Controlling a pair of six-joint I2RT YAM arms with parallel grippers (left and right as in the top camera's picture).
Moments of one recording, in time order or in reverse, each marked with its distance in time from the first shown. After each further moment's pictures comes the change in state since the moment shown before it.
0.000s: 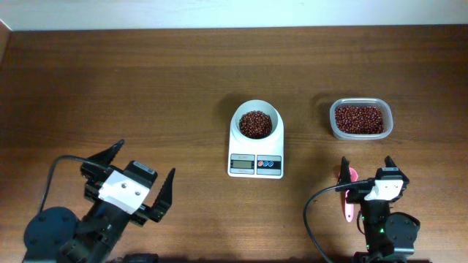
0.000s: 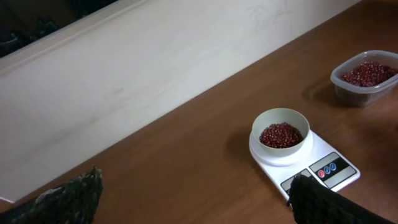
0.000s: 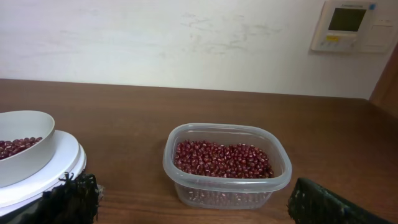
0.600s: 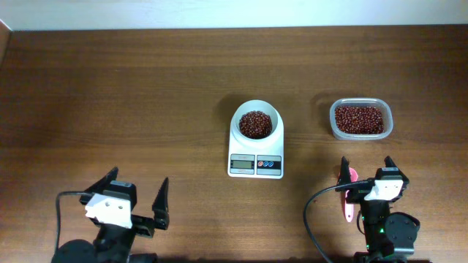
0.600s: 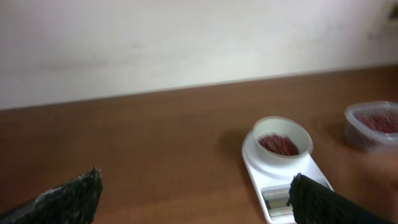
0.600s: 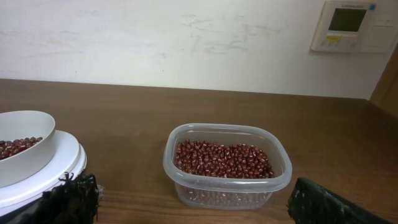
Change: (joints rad) left arm 0.051 -0.293 -0.299 0.075 -0.107 -0.380; right arm 0.001 0.000 0.000 0.000 0.000 0.001
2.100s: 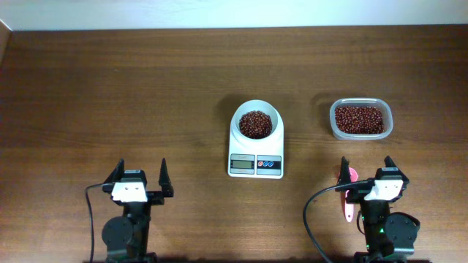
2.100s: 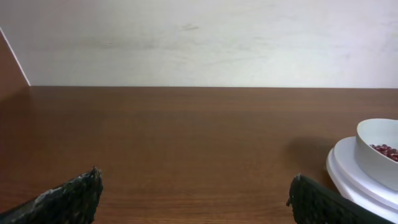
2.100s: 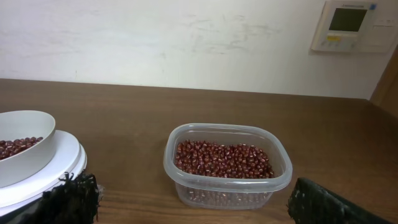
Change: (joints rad) left arm 0.048 -0.219 -0.789 0.718 -0.154 -0.049; right arm 0.001 0.000 0.000 0.000 0.000 -0.001
